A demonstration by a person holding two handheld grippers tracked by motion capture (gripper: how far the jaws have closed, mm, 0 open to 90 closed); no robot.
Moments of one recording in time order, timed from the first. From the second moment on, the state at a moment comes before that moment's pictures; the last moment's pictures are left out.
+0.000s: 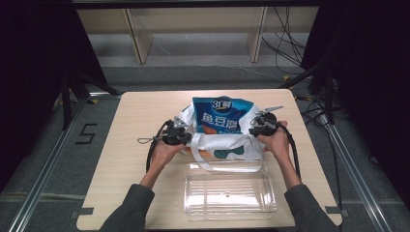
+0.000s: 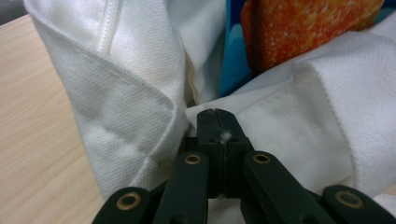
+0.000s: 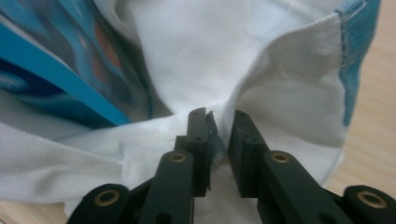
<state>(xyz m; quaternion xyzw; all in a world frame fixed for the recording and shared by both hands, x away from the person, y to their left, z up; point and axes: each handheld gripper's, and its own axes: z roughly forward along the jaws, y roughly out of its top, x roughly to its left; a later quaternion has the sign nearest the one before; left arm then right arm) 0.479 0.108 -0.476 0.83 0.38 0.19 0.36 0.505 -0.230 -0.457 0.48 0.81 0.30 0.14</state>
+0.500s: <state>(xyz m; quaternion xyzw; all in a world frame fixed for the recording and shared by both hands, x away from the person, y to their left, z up) 0.480 0.113 -0.450 0.80 0.39 0.18 0.41 0.508 -0.247 -0.460 0.46 0.79 0.37 0.16</state>
